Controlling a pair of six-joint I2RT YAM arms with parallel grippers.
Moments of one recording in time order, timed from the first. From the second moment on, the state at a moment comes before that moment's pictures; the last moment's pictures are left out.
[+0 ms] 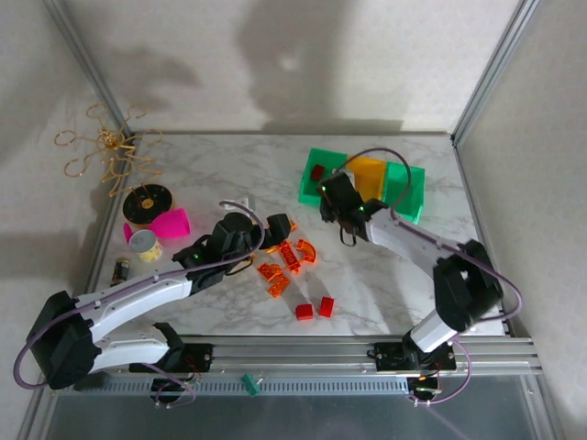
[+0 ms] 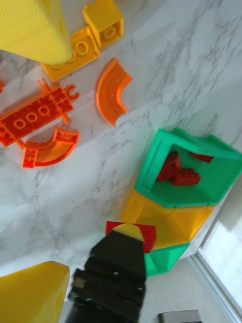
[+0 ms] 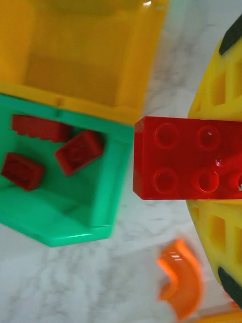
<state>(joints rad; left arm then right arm) -0.75 1.17 0.73 -0.03 -0.24 -0.81 0.63 1.62 1.15 -0.38 0.31 0.47</state>
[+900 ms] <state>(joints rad) -0.63 1.16 0.75 -0.04 -0.16 -0.79 0.57 1.77 1.39 -0.35 0.23 0.34</state>
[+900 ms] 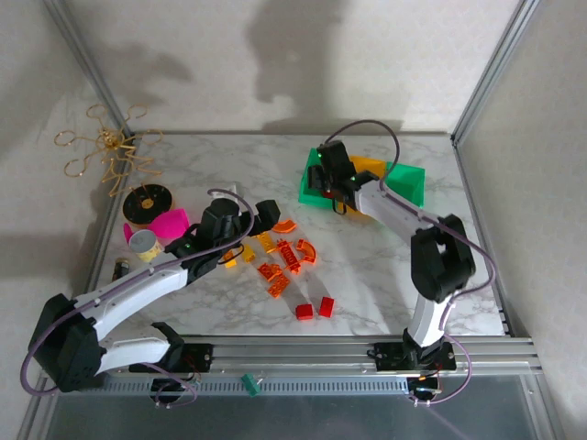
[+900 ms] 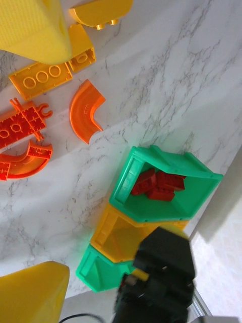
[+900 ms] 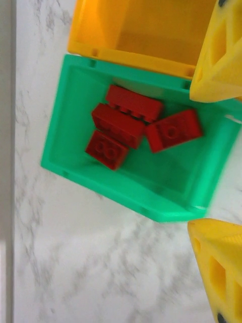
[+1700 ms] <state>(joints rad) -0.82 0.98 0.53 -0.17 -0.15 -0.88 0.98 1.25 0.71 -0.61 0.22 0.95</state>
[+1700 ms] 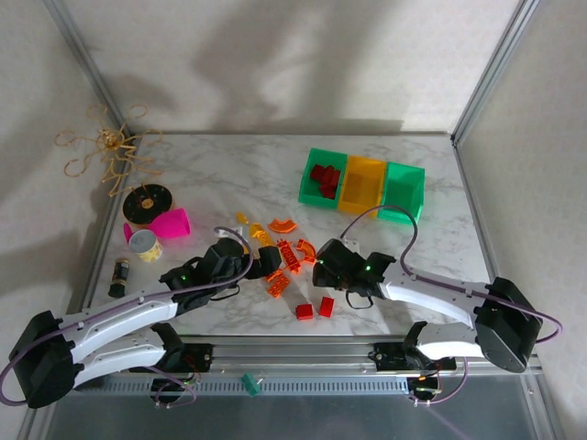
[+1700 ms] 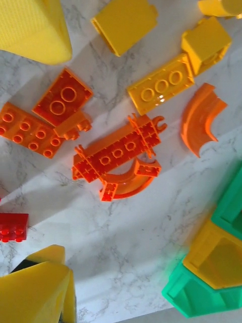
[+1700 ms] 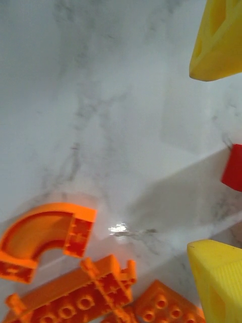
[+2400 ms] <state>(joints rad) -0.84 0.97 0.52 -0.17 -0.21 -0.90 1.17 1.42 0.68 -0.61 0.19 1.19</state>
